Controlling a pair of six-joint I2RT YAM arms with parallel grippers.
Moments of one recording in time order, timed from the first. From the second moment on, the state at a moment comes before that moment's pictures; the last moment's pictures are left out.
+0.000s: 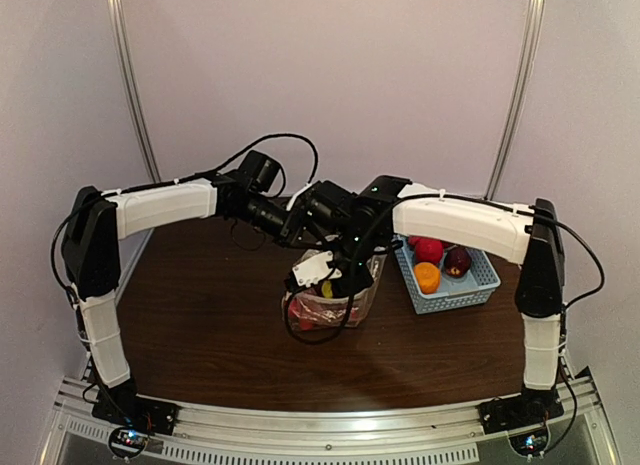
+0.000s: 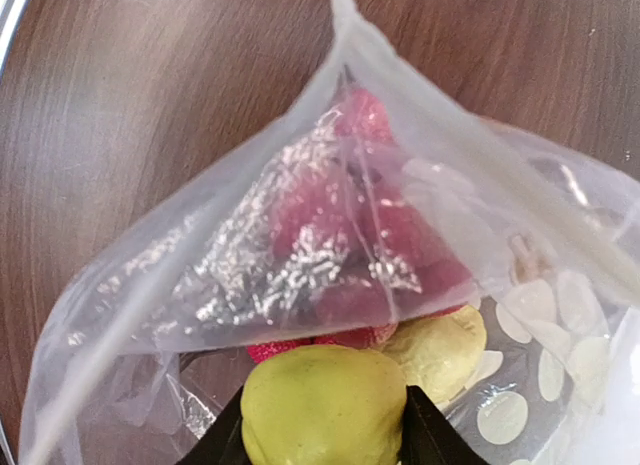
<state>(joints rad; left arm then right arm) -0.65 1.94 1.58 -0.49 0.92 -0.21 0.98 2.04 1.88 -1.09 0.01 -0.97</state>
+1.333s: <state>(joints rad) -0.64 1.94 1.51 -0.44 0.75 -0.18 0.58 1.50 1.71 -1.06 -0.47 -0.82</state>
